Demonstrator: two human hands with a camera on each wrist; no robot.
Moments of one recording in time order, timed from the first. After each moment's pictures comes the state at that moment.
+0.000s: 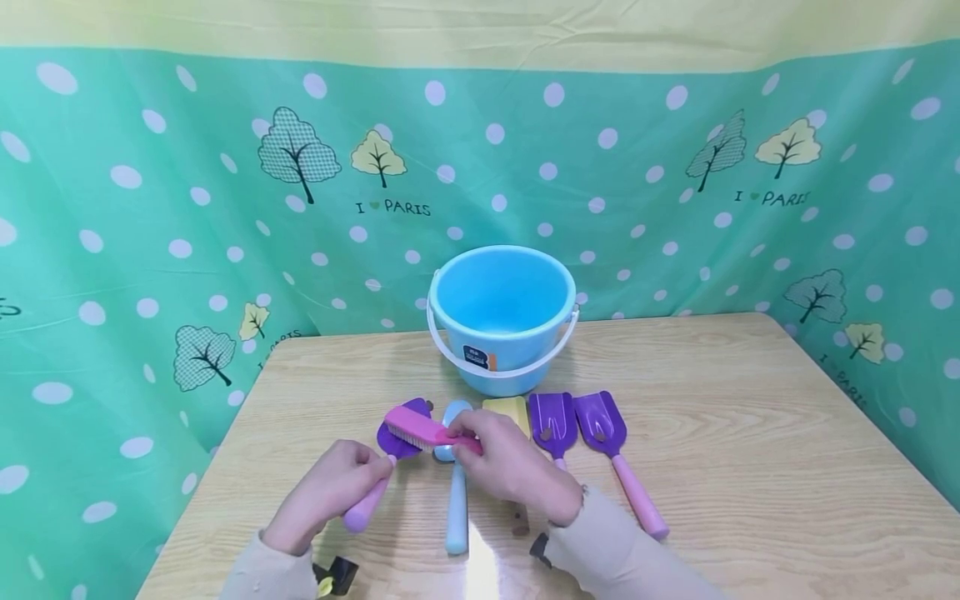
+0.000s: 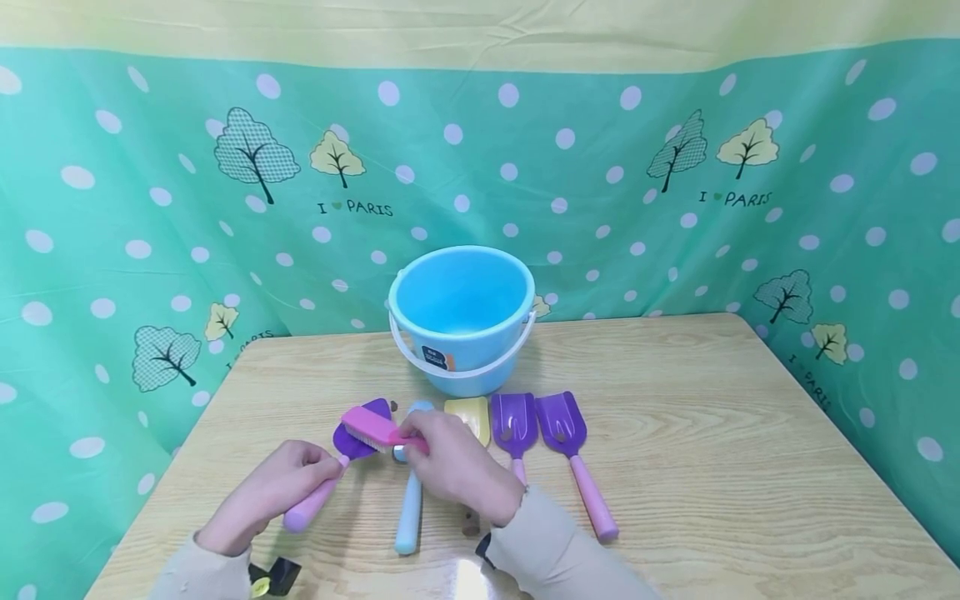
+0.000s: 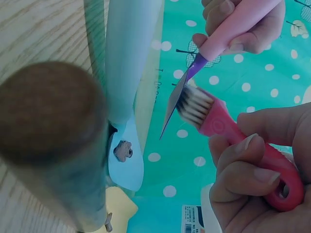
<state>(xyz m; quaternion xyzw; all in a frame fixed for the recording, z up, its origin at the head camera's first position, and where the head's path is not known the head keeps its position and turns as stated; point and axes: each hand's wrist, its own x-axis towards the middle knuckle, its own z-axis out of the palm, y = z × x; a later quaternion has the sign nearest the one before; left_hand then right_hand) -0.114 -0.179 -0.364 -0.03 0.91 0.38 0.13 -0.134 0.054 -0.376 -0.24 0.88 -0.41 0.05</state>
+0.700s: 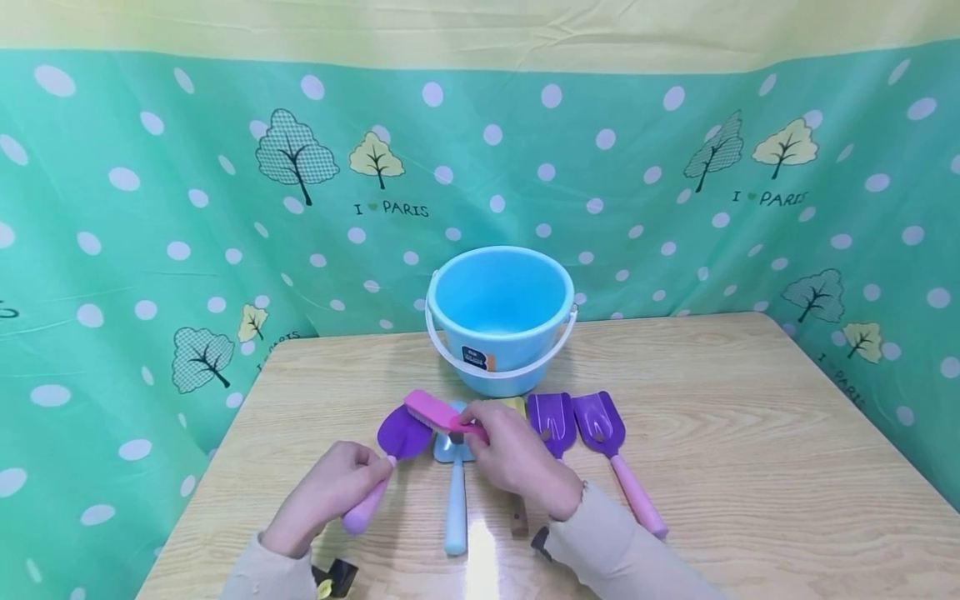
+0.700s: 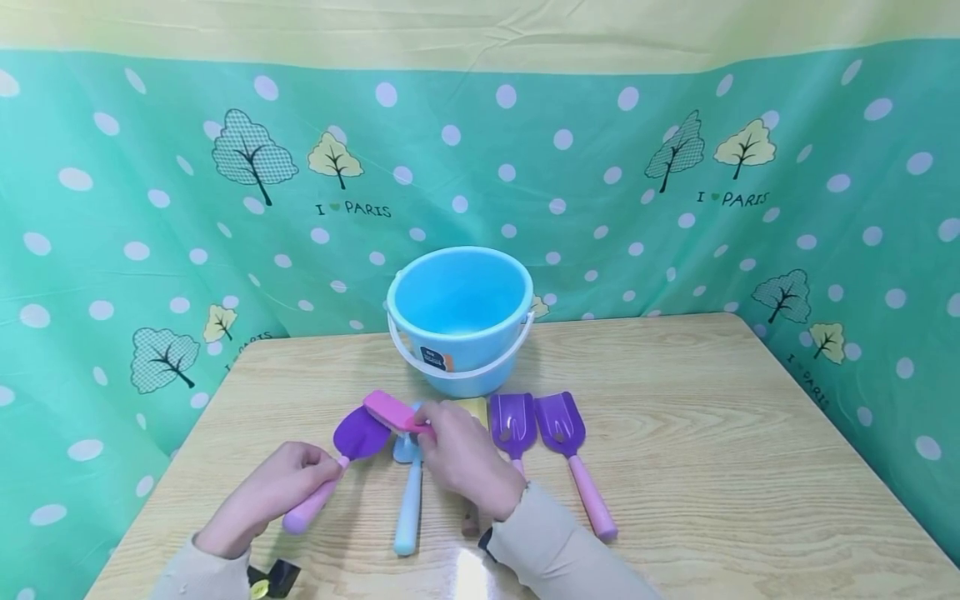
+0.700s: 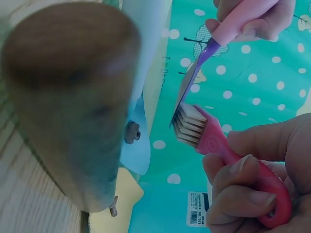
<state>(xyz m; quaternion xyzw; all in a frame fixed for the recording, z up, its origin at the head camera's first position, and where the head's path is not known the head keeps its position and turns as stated) -0.113 -0.178 -0.363 -0.02 0.91 0.40 0.13 -0.140 0.058 -0.378 -0.20 0.91 -0.37 0.01</state>
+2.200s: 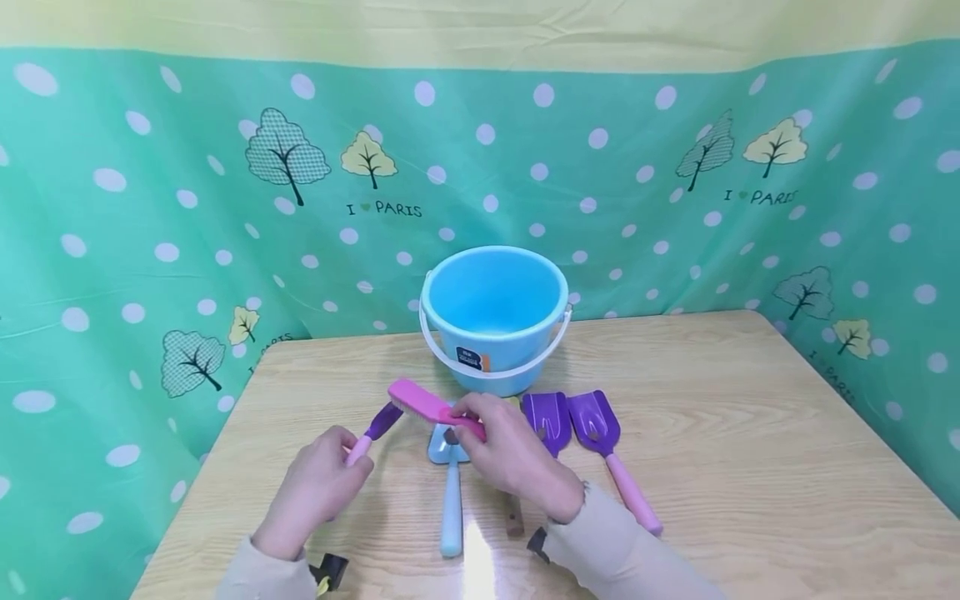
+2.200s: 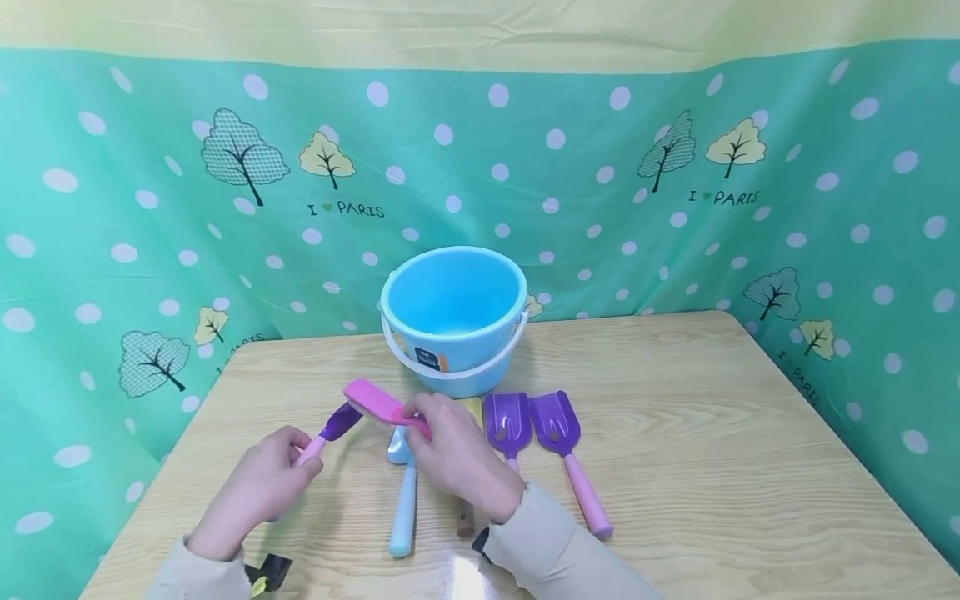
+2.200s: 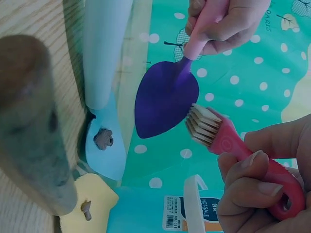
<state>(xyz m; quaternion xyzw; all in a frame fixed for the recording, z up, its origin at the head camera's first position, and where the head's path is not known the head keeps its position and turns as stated) -0.117 -0.185 -0.359 -0.02 0.95 0.31 0.05 -0.133 0.060 -0.362 -0.21 0.88 -0.42 -0.03</state>
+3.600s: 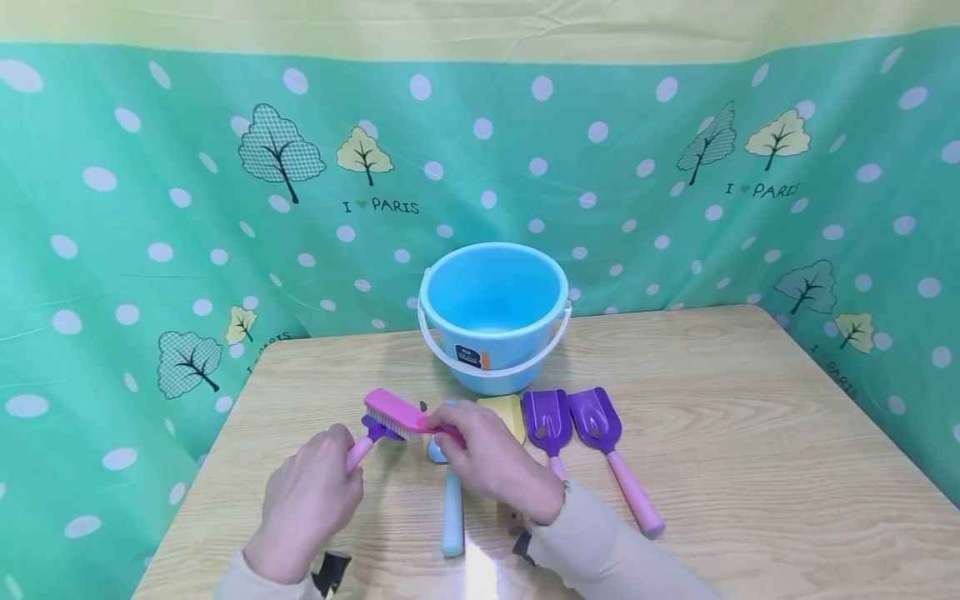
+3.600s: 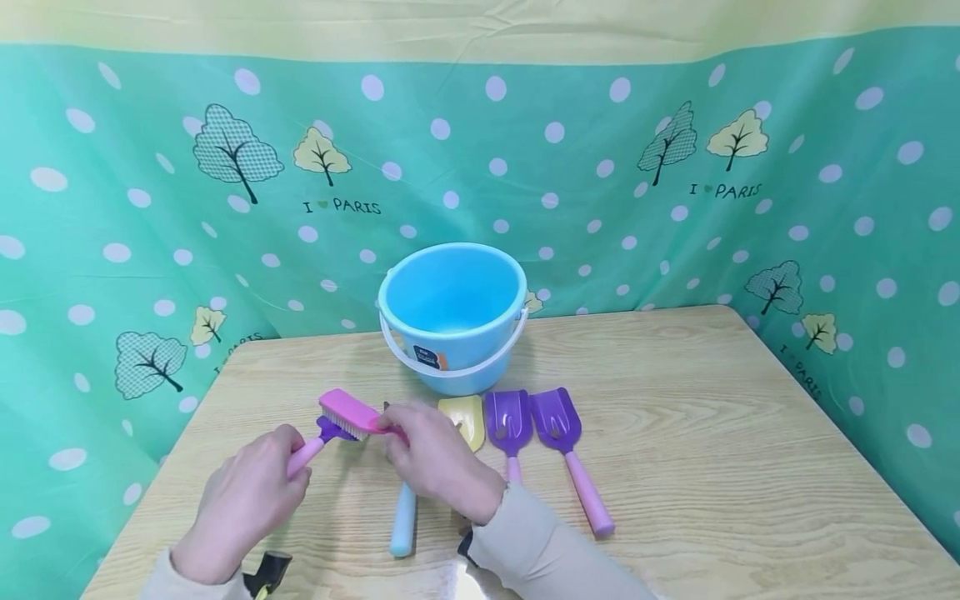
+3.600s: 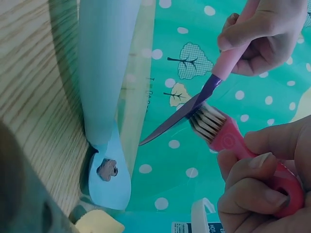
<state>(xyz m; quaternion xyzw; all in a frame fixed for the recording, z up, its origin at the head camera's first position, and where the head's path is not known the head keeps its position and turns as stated) -0.098 -0.171 -0.333 0.03 0.99 0.15 -0.03 -0.136 0.041 -0.368 -0.27 0.87 -0.41 -0.03</state>
